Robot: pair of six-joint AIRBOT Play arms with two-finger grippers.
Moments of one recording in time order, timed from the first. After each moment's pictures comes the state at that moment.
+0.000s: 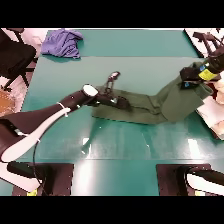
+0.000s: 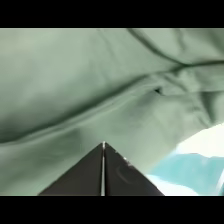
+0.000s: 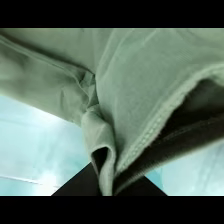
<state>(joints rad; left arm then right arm) -0.65 -1.67 1.24 0.38 -0.63 -0.90 0.09 -1.28 1.66 -1.44 1.81 1.70</state>
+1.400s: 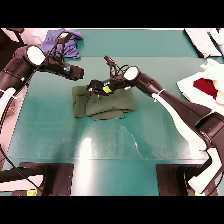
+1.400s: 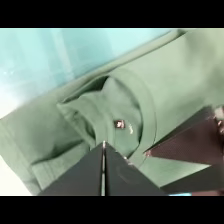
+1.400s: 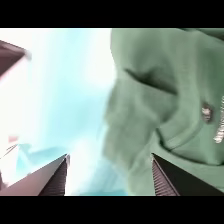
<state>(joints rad) -0.24 -1.37 1.44 1.24 -1.01 -1.43 0.59 -1.84 1.70 -0.64 0.89 1.53</state>
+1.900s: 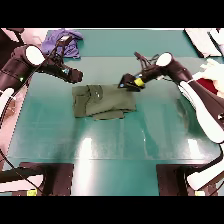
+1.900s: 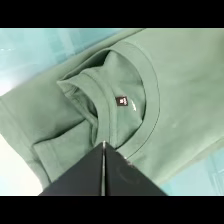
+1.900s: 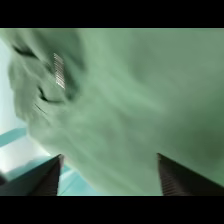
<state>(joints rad) -0.23 -1.37 1.44 1.26 -1.09 -1.41 0.24 -1.76 1.57 -0.78 1.22 1.52</state>
